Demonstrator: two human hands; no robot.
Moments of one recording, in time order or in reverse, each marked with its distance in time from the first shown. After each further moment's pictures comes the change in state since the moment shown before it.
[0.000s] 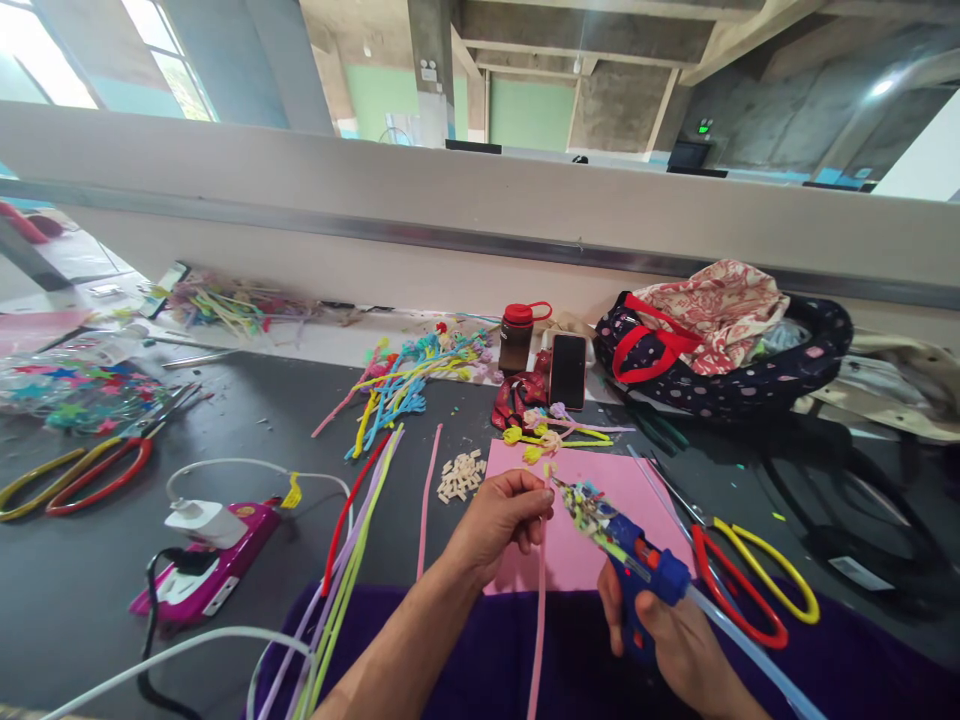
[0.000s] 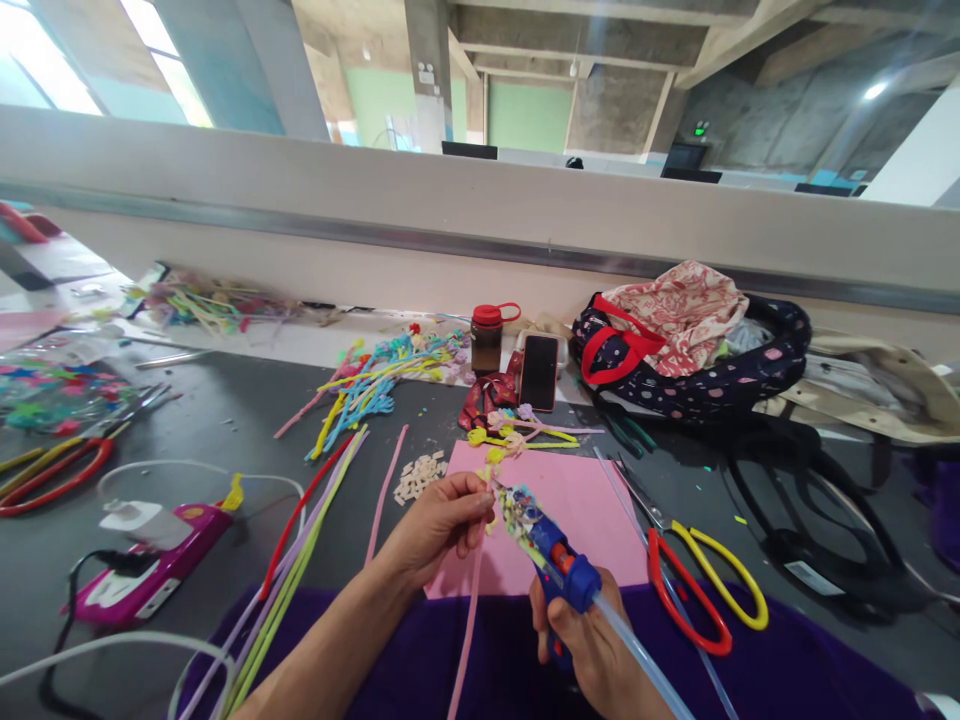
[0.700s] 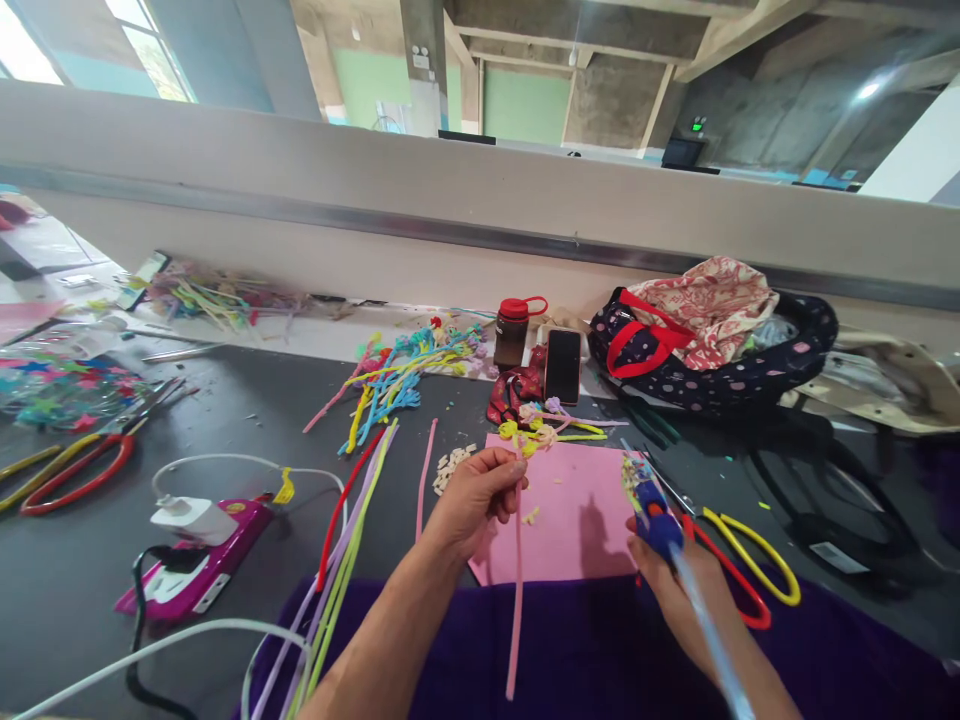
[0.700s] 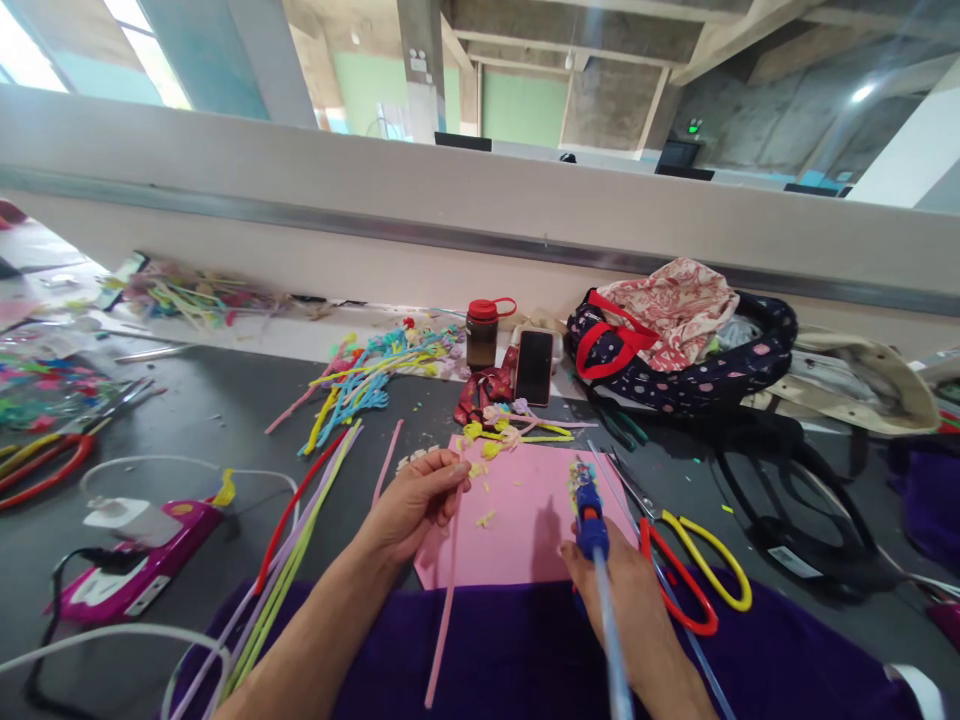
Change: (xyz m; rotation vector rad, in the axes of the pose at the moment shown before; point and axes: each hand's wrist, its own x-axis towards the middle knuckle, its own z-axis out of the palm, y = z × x) left_hand 0.002 0.014 -0.015 -0.055 0.068 0.081; right_hand 0.006 -0.004 -0.031 -0.715 0.278 0.025
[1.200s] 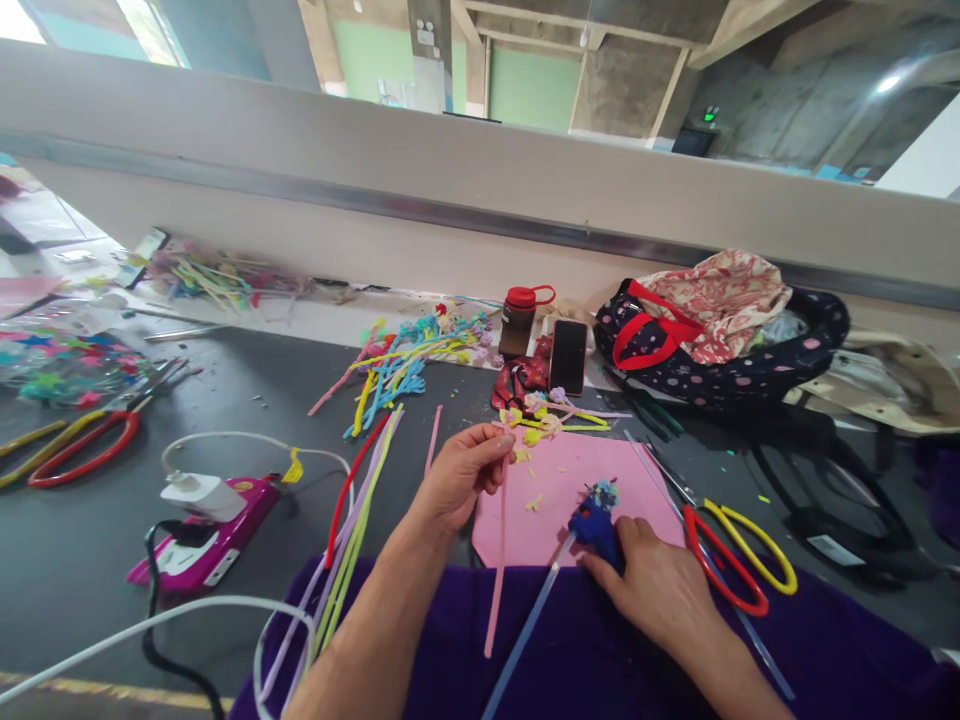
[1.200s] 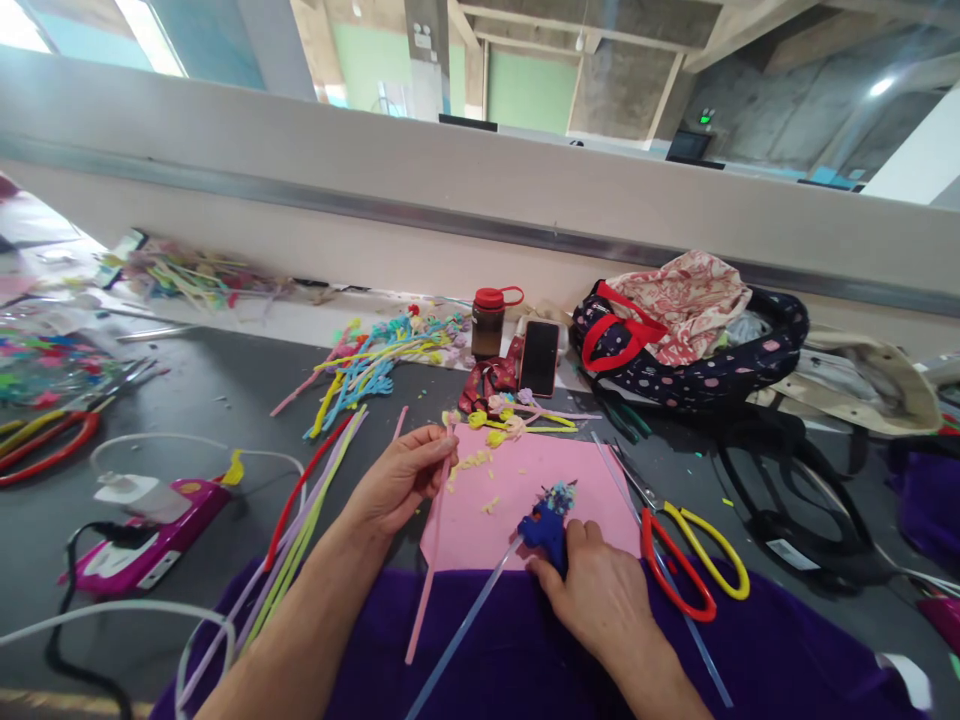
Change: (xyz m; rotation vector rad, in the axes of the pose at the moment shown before) left_hand -0.002 0.015 -0.015 -0.011 0.004 0.042; right_hand -0.001 -0.021 0.020 -0.759 -0.189 -0.073
